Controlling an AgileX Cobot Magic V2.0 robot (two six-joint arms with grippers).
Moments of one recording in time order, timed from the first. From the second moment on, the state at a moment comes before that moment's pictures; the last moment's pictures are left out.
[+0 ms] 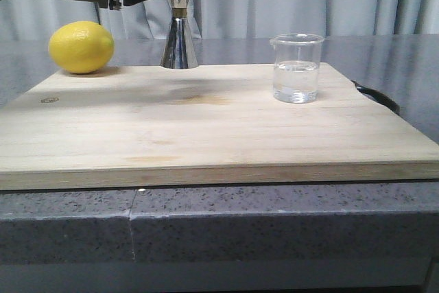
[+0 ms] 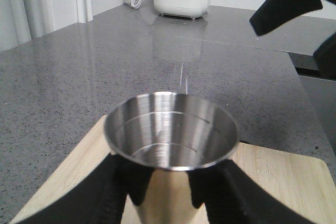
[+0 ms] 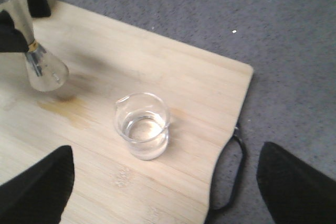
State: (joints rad) left arm -0.26 1.77 -1.12 -1.76 1.16 2.12; right arm 0.42 1.12 -1.01 0.03 0.58 -0.07
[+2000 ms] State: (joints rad) left arm -0.26 1.77 -1.12 -1.76 1.16 2.12; right arm 0.49 1.62 -0.49 0.05 -0.91 -0.07
